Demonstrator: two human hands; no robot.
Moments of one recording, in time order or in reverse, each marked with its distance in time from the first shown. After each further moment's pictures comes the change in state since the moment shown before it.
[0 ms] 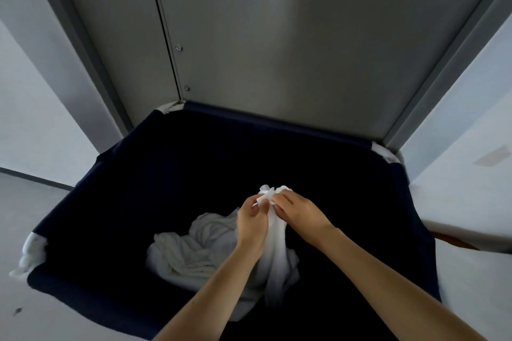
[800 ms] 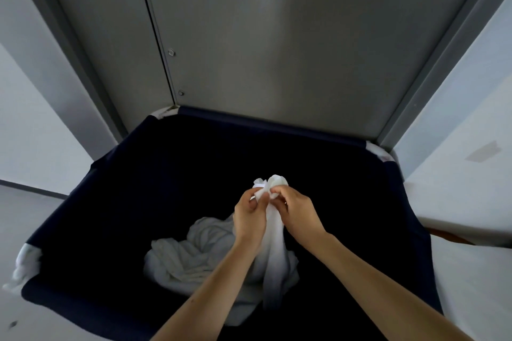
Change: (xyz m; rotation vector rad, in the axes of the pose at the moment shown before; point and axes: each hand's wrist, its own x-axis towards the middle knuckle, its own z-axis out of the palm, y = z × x) left_hand 0.004 0.011 0.003 0.079 0.001 0.141; right_hand -0.001 -0.023 -0.017 0.495 0.218 0.456
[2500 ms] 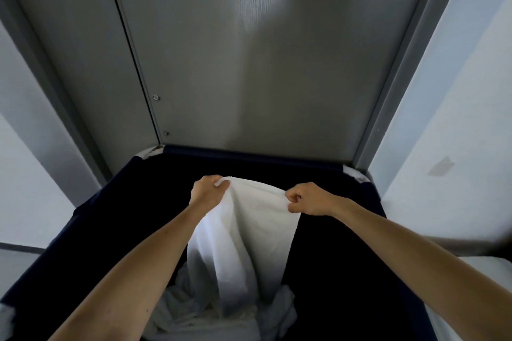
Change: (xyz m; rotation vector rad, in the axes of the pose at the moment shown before) left_hand 0.110 0.071 -0.036 0.769 -0.145 0.140; right_hand 0.061 0.019 -0.097 -0.226 -0.408 0.076
